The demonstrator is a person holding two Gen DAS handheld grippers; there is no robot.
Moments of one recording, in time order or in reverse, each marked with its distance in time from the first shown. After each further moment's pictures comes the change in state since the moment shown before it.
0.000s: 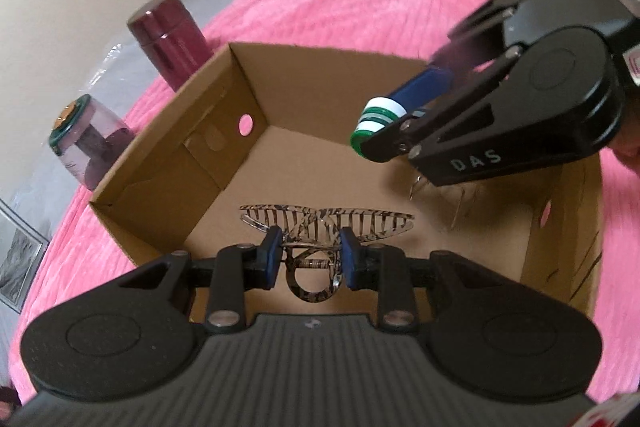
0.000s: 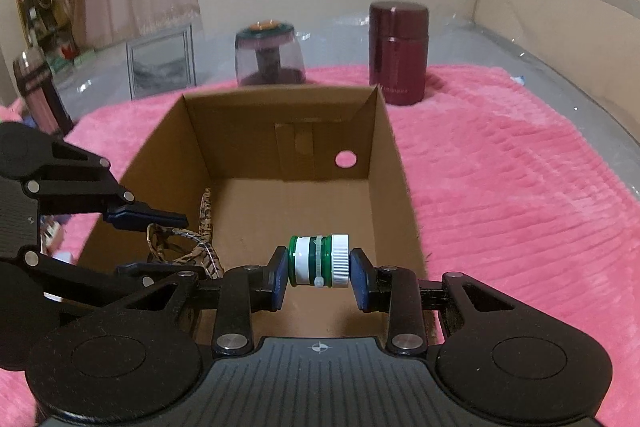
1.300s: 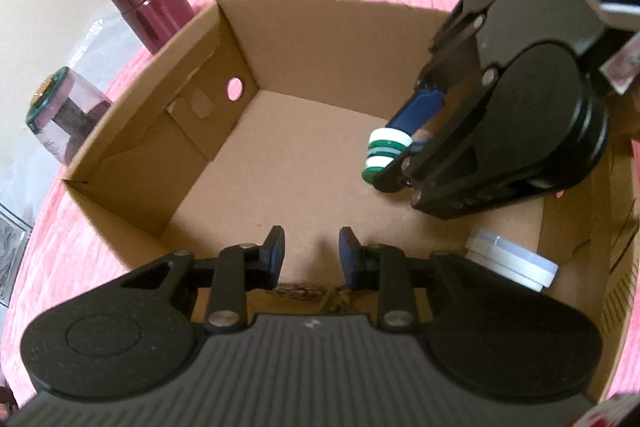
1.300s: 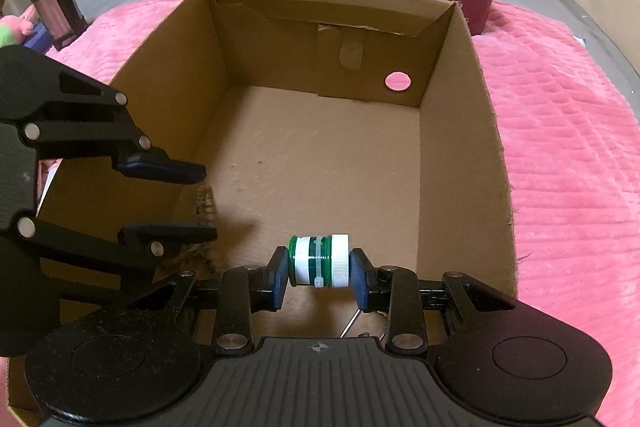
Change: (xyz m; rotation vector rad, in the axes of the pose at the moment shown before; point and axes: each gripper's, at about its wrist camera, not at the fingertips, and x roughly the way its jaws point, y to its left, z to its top) left arm 0.027 0.014 -0.009 0.000 0.065 -0.038; right arm 0.060 0.005 0.012 -0.116 0.280 0.058
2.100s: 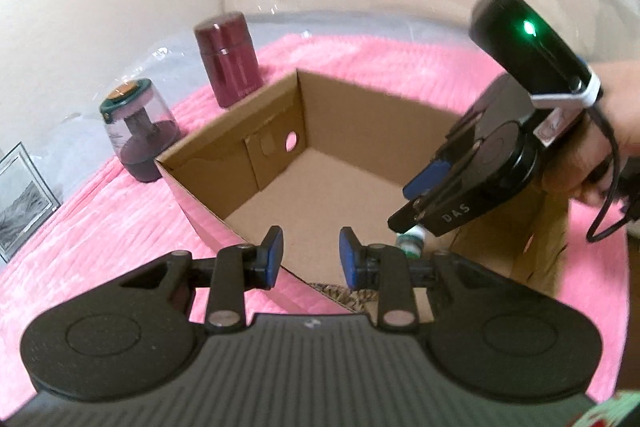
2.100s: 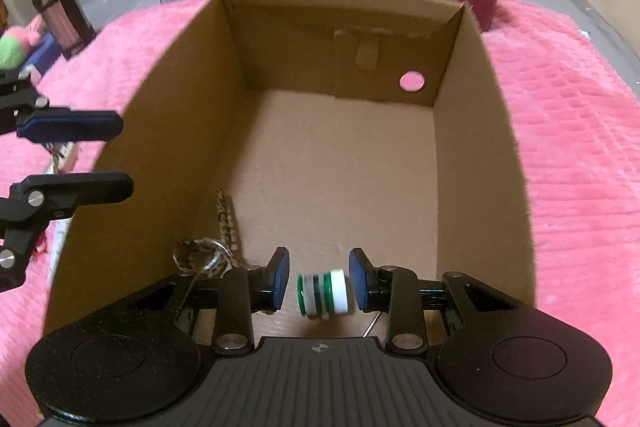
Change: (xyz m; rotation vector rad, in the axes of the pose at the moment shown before) left arm -0.096 0.020 -0.048 -0.244 -0.277 0.028; right arm -0.015 0.013 -0.005 0.042 -0.040 0.029
